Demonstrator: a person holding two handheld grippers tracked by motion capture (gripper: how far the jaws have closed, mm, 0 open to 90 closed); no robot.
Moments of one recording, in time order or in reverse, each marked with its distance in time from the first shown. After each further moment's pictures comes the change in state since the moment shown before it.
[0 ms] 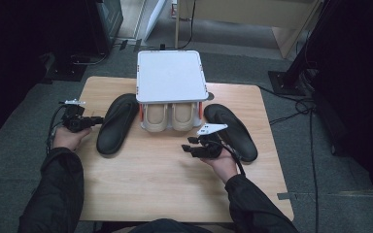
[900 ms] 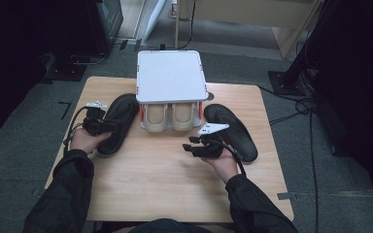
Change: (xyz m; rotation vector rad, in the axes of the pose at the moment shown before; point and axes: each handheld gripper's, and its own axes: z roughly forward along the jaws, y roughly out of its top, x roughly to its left) left arm -0.065 0.010 0.011 0.021 -0.115 0.093; right arm -0.002 0.000 -0.003 -0.008 -0.008 0.008
